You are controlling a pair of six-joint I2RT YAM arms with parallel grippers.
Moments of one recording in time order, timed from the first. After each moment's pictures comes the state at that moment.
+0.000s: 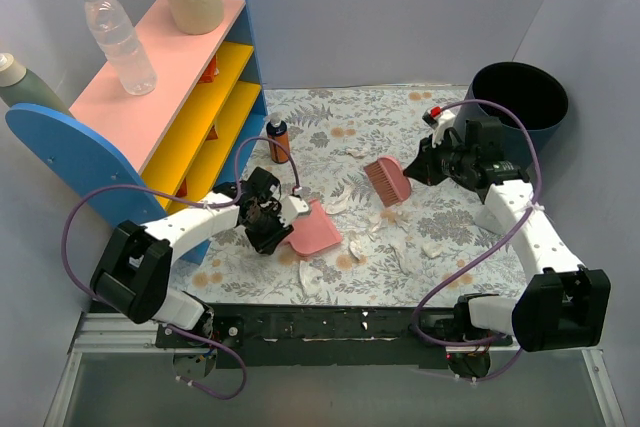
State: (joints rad) left arm -0.55 1.44 0.82 -0.68 0.27 0.48; right arm 0.13 1.23 0.97 -0.43 -0.64 -0.15
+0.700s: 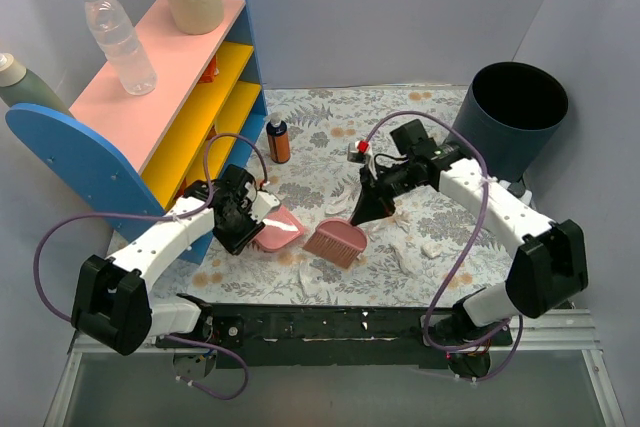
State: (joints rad) left arm -0.45 1.26 0.86 -0.96 0.06 0.40; right arm 0.50 1.42 1.20 -0.85 -1.03 -0.50
